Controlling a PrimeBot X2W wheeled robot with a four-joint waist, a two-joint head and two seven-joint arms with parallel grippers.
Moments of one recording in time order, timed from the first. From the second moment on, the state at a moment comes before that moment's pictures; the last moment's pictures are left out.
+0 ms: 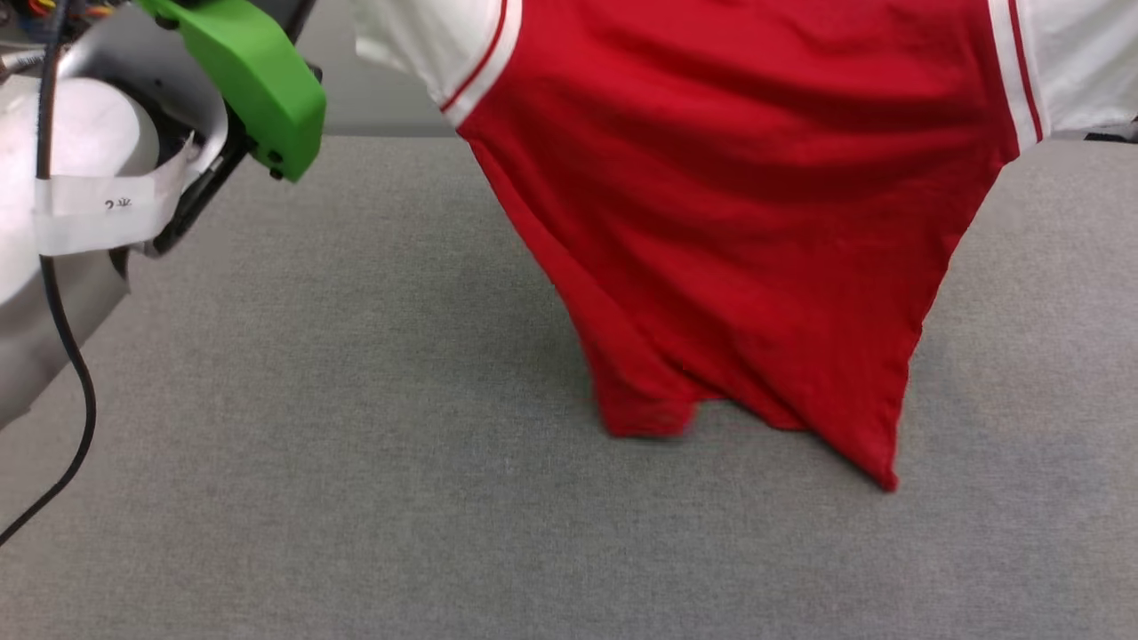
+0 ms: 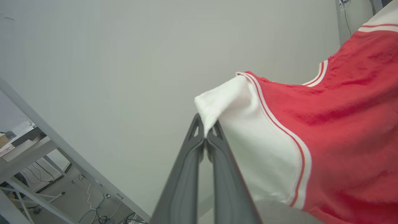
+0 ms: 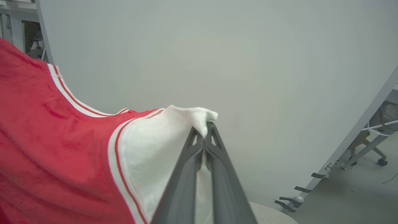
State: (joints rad) left arm -1.29 0.77 -1.11 0.21 -0.86 0.07 -0.03; right arm -0.79 -0.69 0.23 0.20 0.64 0.13 0.23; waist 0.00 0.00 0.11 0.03
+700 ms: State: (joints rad) left arm -1.60 0.66 -0.99 0.39 -0.83 0.06 -0.10; right arm -1.23 -0.62 0.18 0.31 0.47 0.13 0.25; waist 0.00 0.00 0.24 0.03
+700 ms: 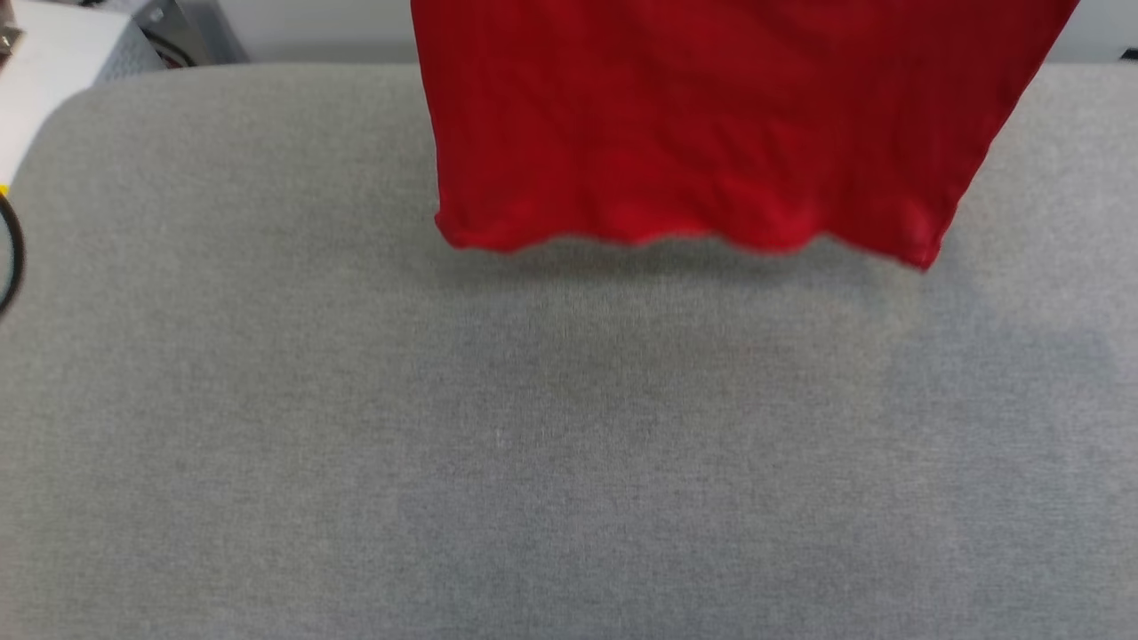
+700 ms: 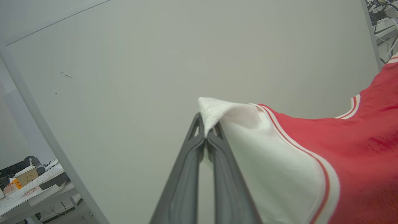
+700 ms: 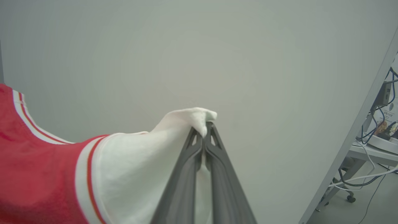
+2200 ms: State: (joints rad) left arm -1.19 0.57 -0.75 0.51 -0.71 -0.02 -0.26; right arm -1.27 -0.52 0.59 0.71 0.68 0.13 -0.16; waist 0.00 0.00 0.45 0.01
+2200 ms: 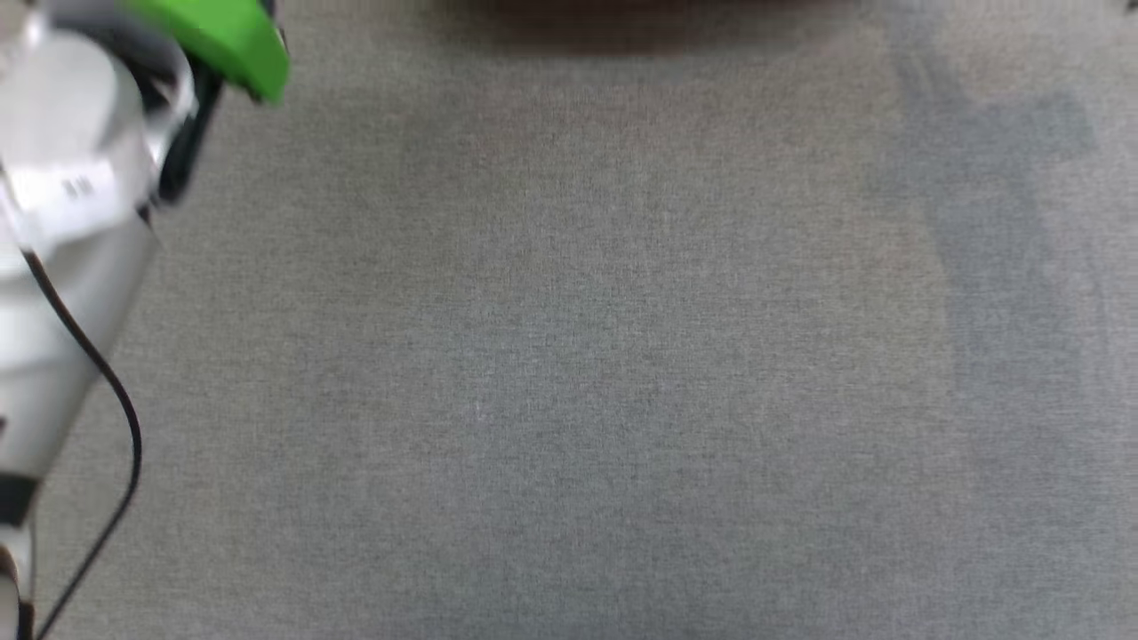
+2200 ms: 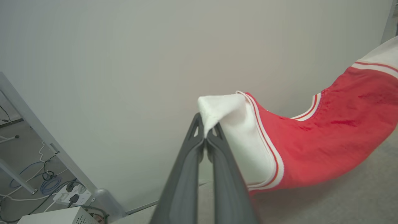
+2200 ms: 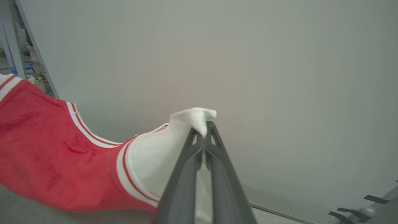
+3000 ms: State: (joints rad) left arm -0.35 0.61 -0.69 0.34 -0.77 0.09 -0.26; right arm -0.44 -0.54 0.57 0.59 0.79 0.13 -0.23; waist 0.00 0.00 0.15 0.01
